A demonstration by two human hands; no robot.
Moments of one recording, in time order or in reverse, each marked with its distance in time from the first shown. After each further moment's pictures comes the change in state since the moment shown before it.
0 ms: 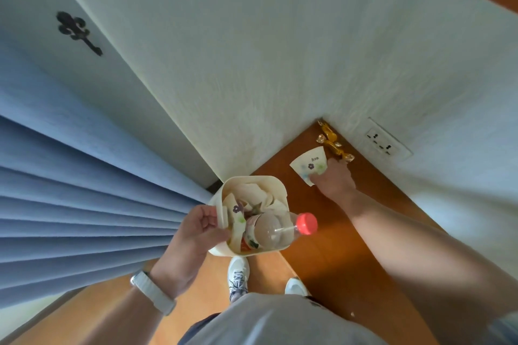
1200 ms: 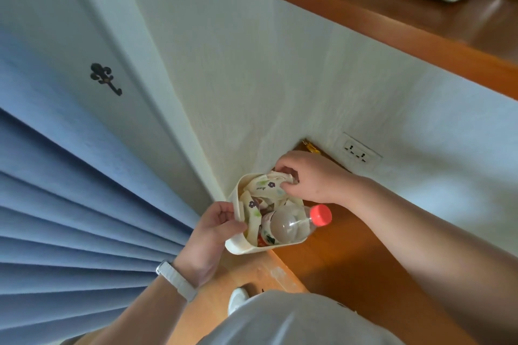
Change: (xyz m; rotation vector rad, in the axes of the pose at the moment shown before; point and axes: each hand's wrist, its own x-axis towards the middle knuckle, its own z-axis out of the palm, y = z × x) left_hand -0.015 0.035 0.018 -0.029 -0.157 0.064; right_hand -0.150 -0.091 -0.119 -0.150 -0.045 -0.886
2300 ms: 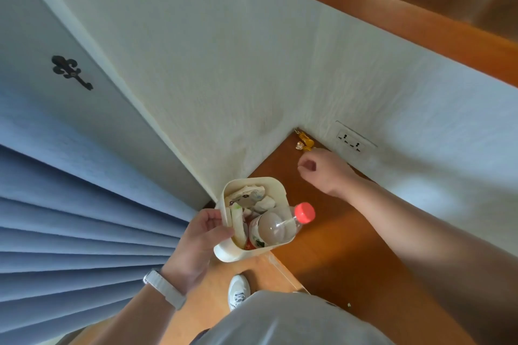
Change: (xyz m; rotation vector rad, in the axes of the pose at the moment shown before) left_hand 0.007 -0.010 0.008 0.044 0.100 -0.110; right_hand -0.010 0.093 0.038 0.131 0.124 0.356
